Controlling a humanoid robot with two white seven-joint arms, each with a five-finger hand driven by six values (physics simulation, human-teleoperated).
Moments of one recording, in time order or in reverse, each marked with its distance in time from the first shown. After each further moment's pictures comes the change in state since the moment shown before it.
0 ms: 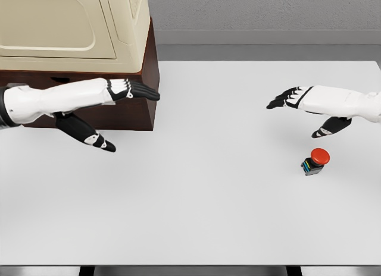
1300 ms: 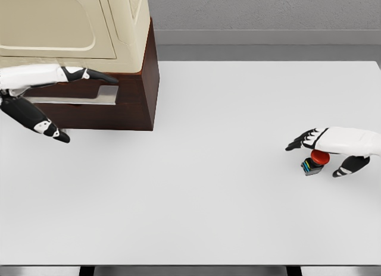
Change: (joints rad) left arm -0.129 0.163 -0.001 -0.002 0.245 0.144 -0.265; right arm 0.196 -0.136 -0.005 -0.058 -0.007 0.000 0.000
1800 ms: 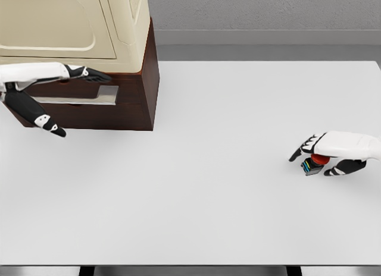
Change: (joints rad) left arm -0.023 -0.014 0.019 0.002 -0.049 0.299 -0.027; right arm 0.014 0.015 0.003 0.021 0.005 0.000 0.000
